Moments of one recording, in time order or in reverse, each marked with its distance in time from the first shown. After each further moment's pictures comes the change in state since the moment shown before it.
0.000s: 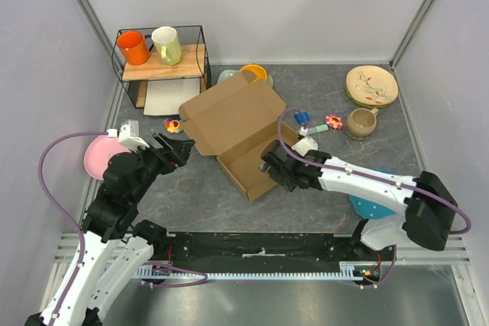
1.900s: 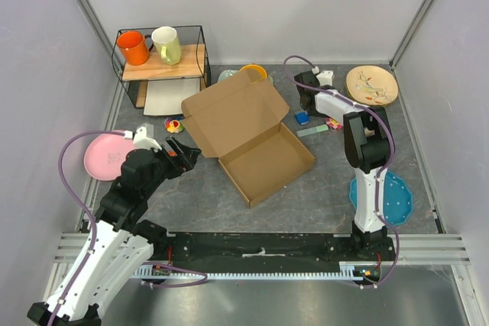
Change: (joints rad) left arm 0.000 0.061 -0.102 -0.010 0.008 0.010; right arm -0.661 0.741 0.687 0.074 0.343 -1.125
